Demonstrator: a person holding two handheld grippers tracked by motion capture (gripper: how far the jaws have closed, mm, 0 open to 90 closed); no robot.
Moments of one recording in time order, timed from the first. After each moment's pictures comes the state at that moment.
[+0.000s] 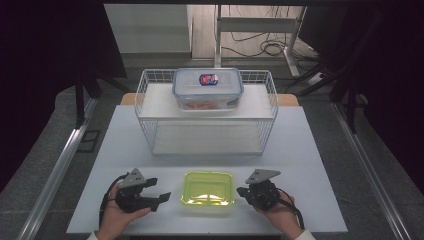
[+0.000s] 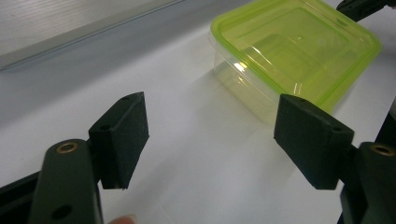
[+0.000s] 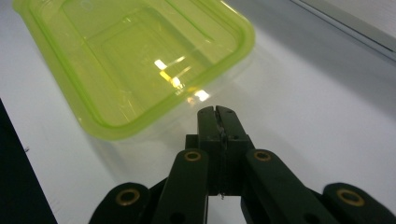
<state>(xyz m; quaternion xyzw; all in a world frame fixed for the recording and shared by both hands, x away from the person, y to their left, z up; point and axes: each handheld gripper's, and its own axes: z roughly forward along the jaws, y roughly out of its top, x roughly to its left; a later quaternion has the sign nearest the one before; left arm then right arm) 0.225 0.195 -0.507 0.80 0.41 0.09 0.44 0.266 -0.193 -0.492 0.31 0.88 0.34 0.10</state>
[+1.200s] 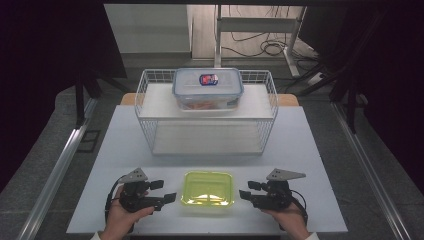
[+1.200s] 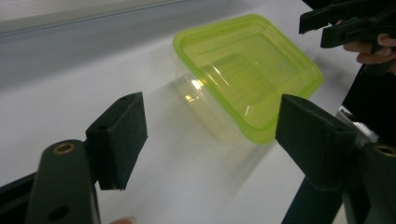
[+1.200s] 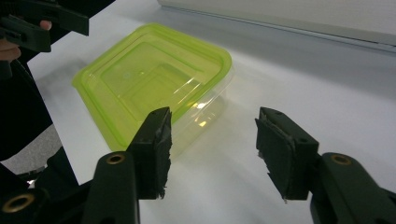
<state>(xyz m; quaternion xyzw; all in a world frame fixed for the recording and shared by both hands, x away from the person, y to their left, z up) 0.226 0.185 -0.502 0.76 0.43 0.01 0.48 0.266 -0.228 -0.496 0.37 0.80 0.47 0.02</state>
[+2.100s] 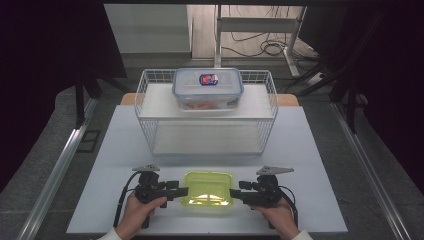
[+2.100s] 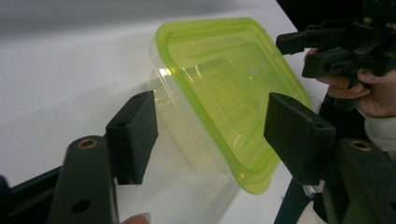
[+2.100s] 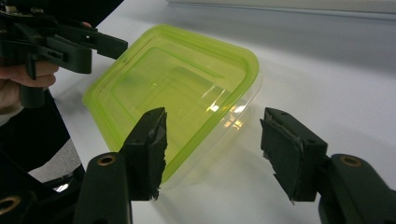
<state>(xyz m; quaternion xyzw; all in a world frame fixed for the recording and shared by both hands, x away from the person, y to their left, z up) 0.258 0.160 -0.524 0.73 0.47 -0.10 0.49 0.277 -0.203 -0.503 0.40 0.79 0.46 -0.03</state>
